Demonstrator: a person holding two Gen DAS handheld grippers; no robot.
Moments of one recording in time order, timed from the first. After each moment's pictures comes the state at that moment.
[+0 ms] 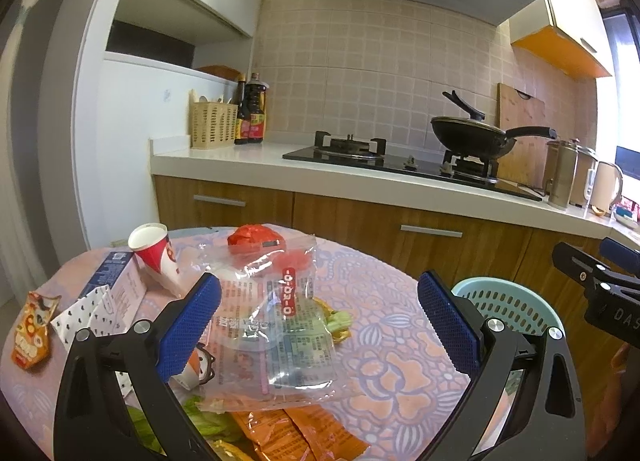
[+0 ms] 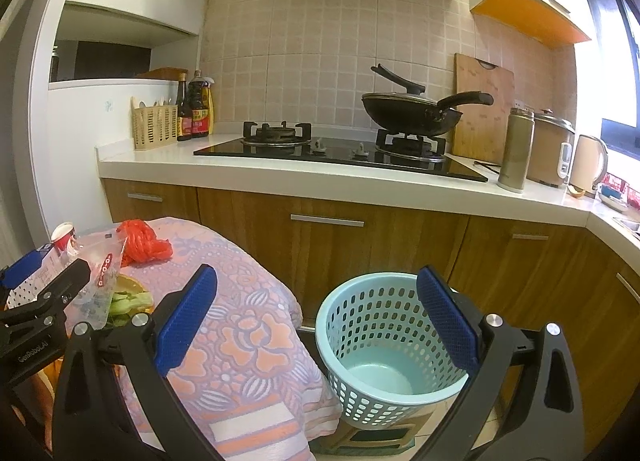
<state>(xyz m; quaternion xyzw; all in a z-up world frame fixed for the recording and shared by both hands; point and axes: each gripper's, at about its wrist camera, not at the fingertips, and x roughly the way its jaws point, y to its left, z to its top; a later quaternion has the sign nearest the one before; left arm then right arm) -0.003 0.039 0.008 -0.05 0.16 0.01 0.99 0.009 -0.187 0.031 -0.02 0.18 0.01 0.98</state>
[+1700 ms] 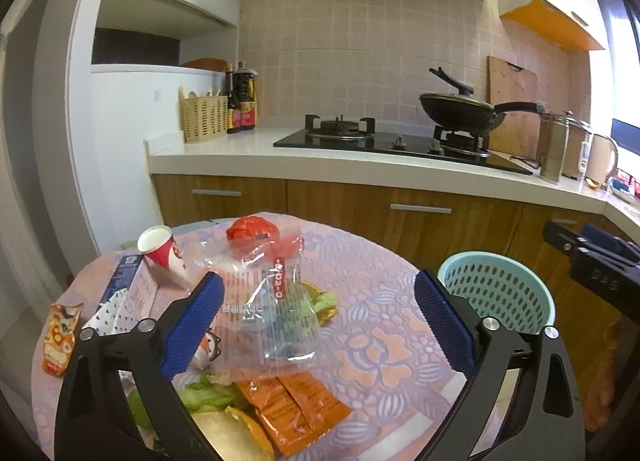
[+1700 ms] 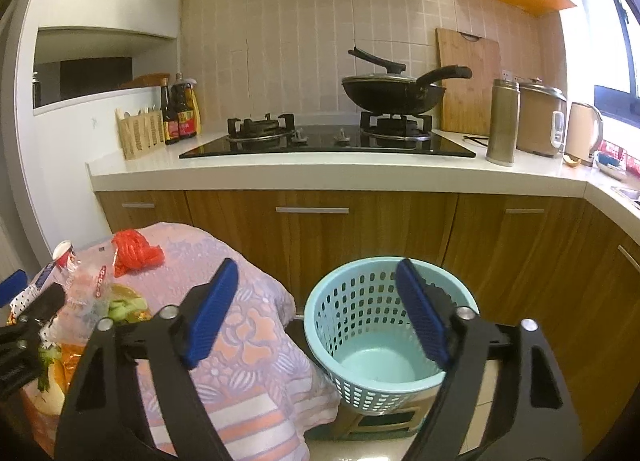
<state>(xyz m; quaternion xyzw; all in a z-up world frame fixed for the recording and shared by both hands) -0.026 0.020 0.034 -0.01 0.20 0.01 0.98 0.011 -0.219 0.038 0.02 0.21 0.00 0.98</state>
